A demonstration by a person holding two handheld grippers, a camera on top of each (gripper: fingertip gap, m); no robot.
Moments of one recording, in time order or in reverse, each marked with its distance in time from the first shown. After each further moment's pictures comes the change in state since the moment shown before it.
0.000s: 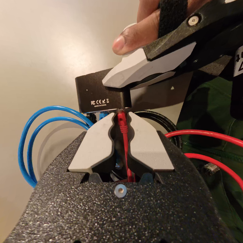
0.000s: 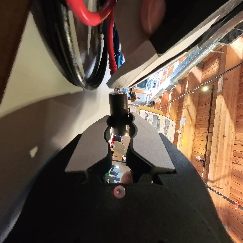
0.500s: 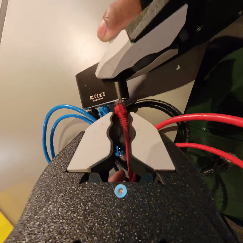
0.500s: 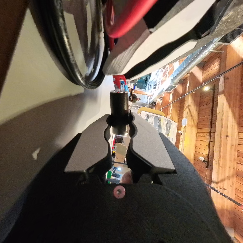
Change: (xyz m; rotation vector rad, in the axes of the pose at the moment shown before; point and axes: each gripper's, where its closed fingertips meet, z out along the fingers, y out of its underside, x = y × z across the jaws) left arm -0.003 0.015 -0.007 -0.103 -0.118 0.163; right arm 0.000 -0.002 0.004 0.014 0.000 0.021
